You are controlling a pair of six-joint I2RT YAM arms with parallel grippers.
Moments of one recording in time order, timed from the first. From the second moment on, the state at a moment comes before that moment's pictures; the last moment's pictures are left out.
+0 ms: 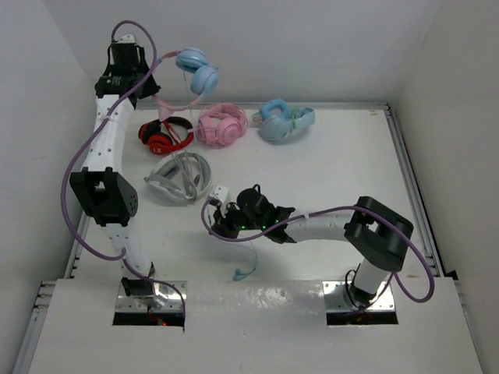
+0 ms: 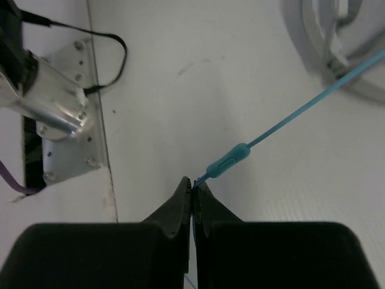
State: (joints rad) left arm 0.04 1.94 2.14 -0.75 -0.07 -0.32; right arm 1.04 1.70 0.79 0.46 -0.30 0.12
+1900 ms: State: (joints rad) left arm -0.72 1.48 1.27 -0.34 -0.27 0.55; right arm 0.36 1.39 1.31 -0.17 0.33 -0.19
